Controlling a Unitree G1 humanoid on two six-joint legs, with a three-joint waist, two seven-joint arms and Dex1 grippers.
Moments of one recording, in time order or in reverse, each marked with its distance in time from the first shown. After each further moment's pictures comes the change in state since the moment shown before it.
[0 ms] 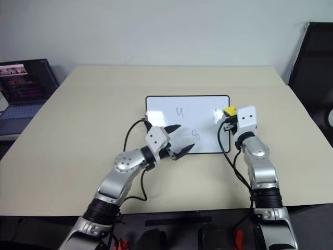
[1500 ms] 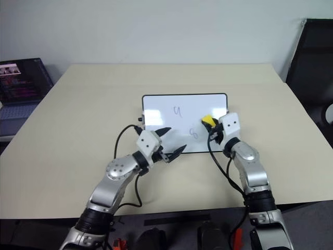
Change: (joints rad) left arm 0.107 0.022 0.041 -0.115 0.016 0.039 0.072; right arm -0.008 0.018 0.038 0.038 0.082 -0.036 0.172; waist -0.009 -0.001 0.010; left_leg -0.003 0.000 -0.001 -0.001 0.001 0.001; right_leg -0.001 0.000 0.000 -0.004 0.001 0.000
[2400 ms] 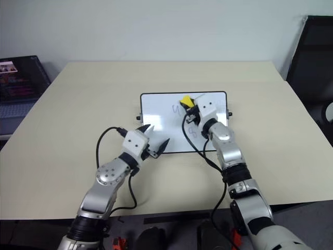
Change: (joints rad) left arm 0.064 0.009 0.075 -0.032 0.094 0.021 0.172; right arm -0.313 0.147 0.080 0.395 -0.097 -0.224 -0.016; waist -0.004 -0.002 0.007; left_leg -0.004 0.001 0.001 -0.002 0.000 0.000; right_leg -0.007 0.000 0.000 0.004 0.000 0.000
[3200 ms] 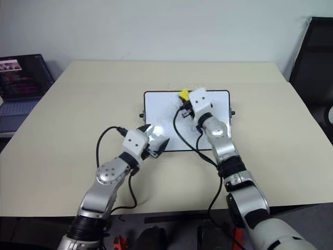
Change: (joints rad) left arm -0.005 0.000 0.000 -0.001 -0.001 0.013 -0.005; right arm -0.112 0.011 0.008 0.149 -0.087 -0.093 -0.170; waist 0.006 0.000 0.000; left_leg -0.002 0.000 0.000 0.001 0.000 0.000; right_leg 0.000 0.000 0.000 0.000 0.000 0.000
